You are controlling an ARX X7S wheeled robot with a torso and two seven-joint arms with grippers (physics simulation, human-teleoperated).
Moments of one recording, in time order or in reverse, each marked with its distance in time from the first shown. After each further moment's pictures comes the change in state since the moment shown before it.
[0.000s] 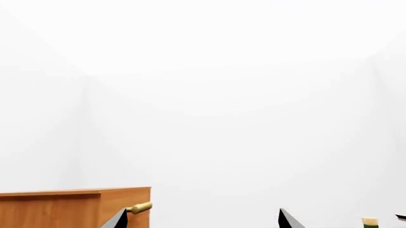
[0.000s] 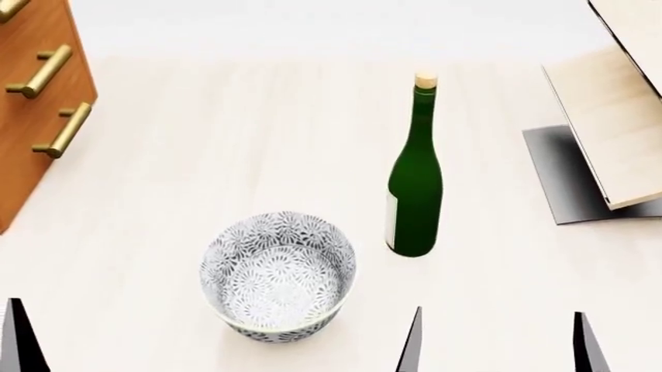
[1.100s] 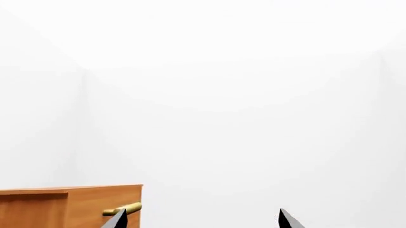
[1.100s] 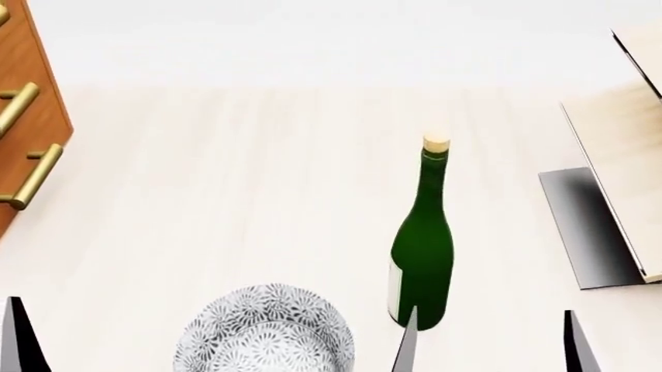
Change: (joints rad) left arm -0.008 -0.032 0.020 0.000 -0.009 -0.014 -0.043; right arm 0.013 0.034 -0.029 0.012 0.003 0.029 0.039
